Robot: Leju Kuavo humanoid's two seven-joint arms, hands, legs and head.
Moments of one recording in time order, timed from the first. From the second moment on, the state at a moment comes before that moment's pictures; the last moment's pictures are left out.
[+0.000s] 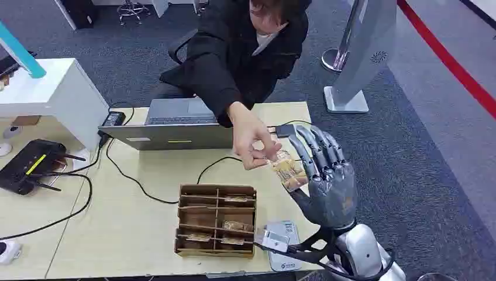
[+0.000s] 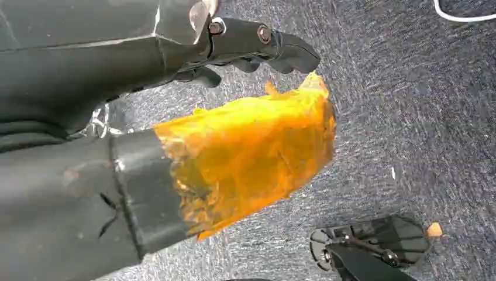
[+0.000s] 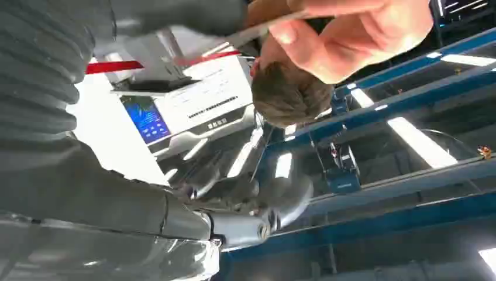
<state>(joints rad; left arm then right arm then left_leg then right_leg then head) -0.04 -0.15 0.47 -0.21 -0.88 0.27 -0.01 -0.09 -0.20 0.57 -1.91 1.32 -0.47 0.10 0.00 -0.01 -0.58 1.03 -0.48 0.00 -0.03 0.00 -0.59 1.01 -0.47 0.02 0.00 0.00</state>
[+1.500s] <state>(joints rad) -0.04 -0.15 0.47 -0.21 -0.90 0.28 -0.02 0.03 -0.16 0.54 -1.94 0.86 -0.35 0.02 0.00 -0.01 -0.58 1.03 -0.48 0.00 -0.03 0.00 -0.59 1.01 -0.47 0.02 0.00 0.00</state>
